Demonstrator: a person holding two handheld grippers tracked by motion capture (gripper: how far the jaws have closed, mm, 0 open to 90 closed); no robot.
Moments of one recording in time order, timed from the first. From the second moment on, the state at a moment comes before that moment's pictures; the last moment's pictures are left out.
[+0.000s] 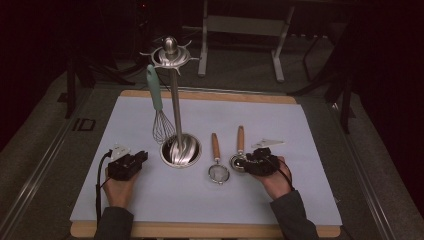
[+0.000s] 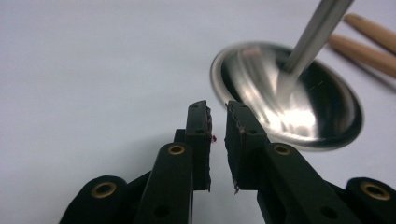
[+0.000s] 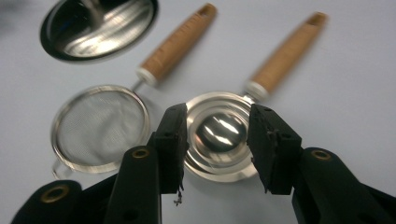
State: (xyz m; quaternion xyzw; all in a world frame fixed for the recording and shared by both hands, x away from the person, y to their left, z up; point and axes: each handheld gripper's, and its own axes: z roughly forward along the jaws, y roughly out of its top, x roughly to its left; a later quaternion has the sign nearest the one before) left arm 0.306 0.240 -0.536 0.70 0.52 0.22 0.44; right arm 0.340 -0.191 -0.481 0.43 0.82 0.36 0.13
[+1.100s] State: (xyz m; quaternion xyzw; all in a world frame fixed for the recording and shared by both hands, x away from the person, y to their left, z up) left arm 0.307 0.230 -0.540 0.72 0.51 0.24 0.40; right arm 0.405 -0.130 -0.502 0.46 0.82 0.35 0.01
